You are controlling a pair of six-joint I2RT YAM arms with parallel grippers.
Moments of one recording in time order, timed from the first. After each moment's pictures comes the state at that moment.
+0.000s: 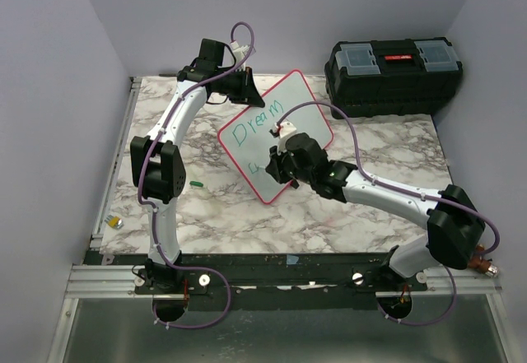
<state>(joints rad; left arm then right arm) -0.26 2.08 2.04 -0.71 0.80 -0.16 0.88 1.48 1.01 -0.05 0.10 0.24</state>
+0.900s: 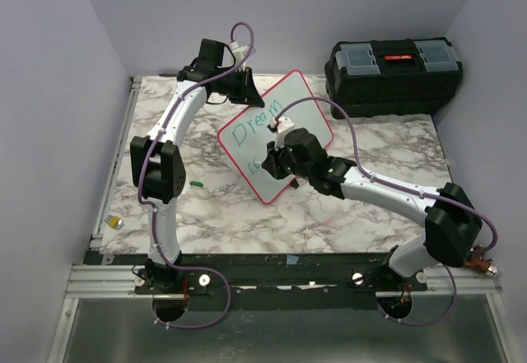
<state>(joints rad) -0.26 2.08 2.04 -0.71 0.80 -0.16 0.88 1.51 1.06 -0.05 0.07 0.24</state>
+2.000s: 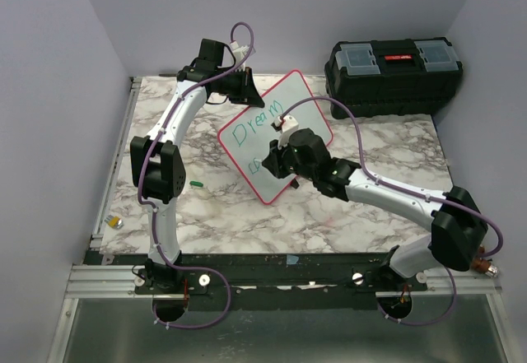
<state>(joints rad) -0.26 2.08 2.04 -0.71 0.80 -0.16 0.88 1.46 1.03 -0.01 0.07 0.26</state>
